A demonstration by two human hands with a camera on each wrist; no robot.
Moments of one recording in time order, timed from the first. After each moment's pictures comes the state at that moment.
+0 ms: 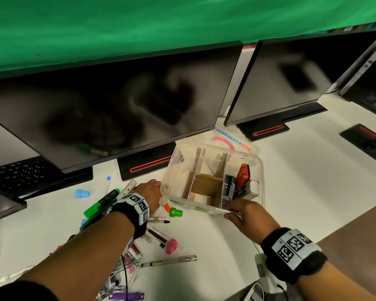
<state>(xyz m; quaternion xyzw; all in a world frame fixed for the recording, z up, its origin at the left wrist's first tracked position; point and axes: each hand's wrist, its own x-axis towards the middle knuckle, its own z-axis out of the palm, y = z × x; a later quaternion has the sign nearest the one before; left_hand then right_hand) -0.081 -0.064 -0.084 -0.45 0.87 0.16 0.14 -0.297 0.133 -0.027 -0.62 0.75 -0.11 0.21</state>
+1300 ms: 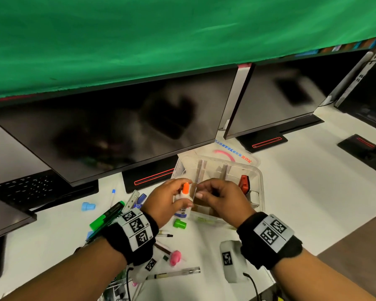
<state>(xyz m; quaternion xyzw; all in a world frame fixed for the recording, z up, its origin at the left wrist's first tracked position) -0.090 -0.010 0.015 -0.37 0.83 0.38 -0.17 -0.247 0.077 0.032 -0.49 0.69 -0.39 0.35</state>
